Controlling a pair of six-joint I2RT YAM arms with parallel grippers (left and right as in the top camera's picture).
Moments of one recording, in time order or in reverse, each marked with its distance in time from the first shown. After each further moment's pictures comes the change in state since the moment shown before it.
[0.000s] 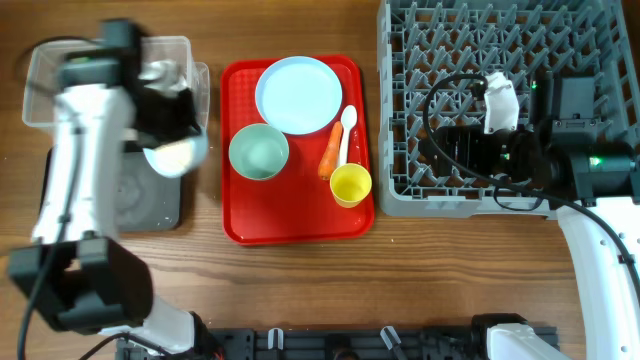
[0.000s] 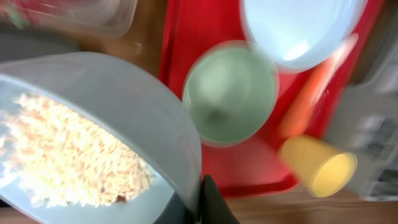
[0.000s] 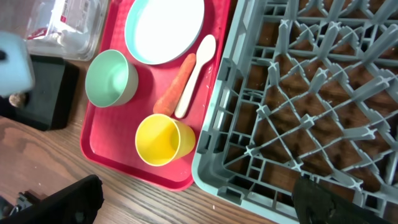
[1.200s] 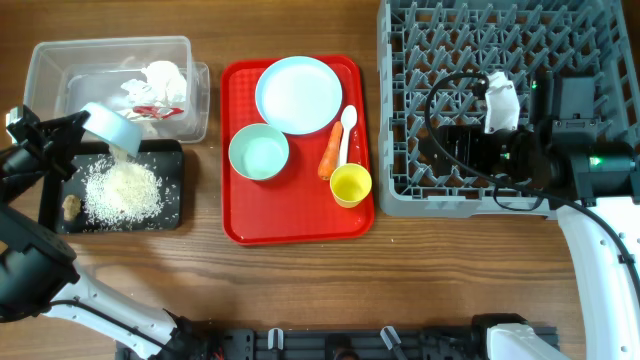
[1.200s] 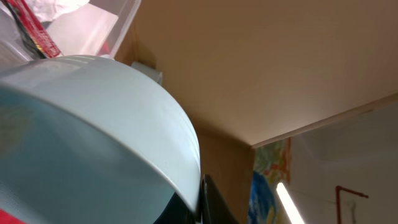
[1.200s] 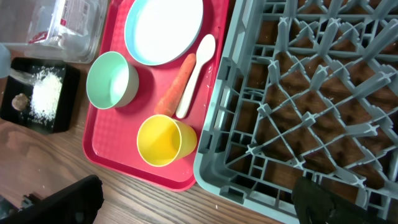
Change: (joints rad) left arm 0.710 0.357 -0.015 -0.370 1.145 0.424; right arm 0.000 0.000 0.000 -0.001 0.000 0.023
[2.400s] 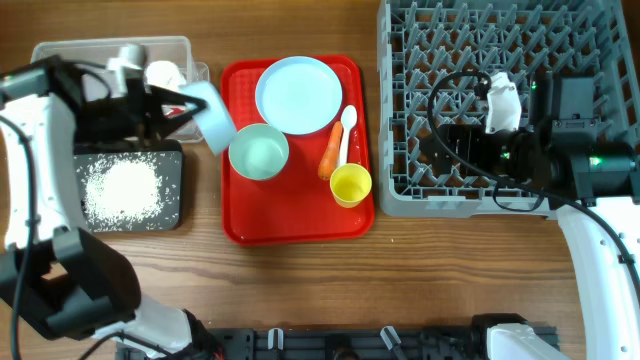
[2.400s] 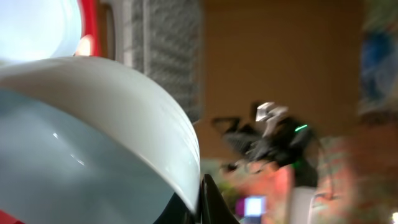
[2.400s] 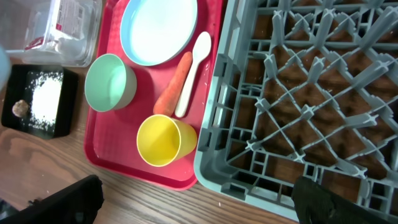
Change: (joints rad) left arm -0.517 -0.346 0.000 0.083 -0.243 0.018; right arm 0.000 0.000 0.000 -0.007 0.012 0.042
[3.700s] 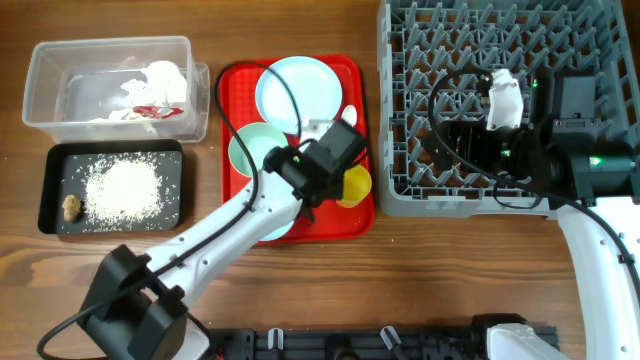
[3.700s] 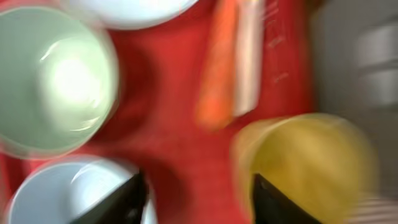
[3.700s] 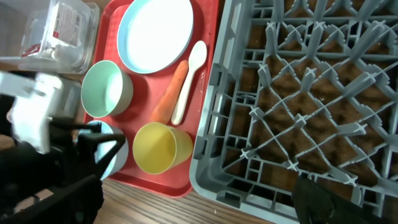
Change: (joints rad) left arm -1.078 -0.124 -0.396 0.801 -1.504 -0.891; right arm 0.000 0.000 0.000 0.031 0.018 0.003
